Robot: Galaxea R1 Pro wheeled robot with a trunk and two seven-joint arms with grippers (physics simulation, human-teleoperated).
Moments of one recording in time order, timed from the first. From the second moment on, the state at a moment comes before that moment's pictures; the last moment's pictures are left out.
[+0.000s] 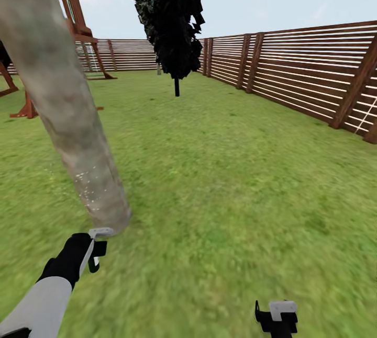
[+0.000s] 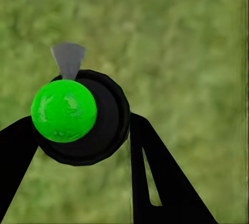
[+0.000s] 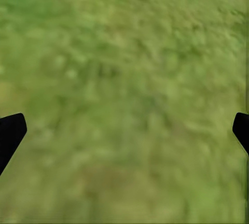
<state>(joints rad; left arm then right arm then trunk) -0.70 0.10 0.29 -0.65 -0.27 0.69 -0.04 -0.44 -0.02 0.04 -0.06 0.18 -0.58 -0.36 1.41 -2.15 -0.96</state>
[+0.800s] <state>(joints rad) -0.70 0.10 0.29 -0.65 -0.26 0.69 -0.04 -0.44 -0.02 0.04 -0.06 0.18 -0.58 -0.36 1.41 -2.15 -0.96</state>
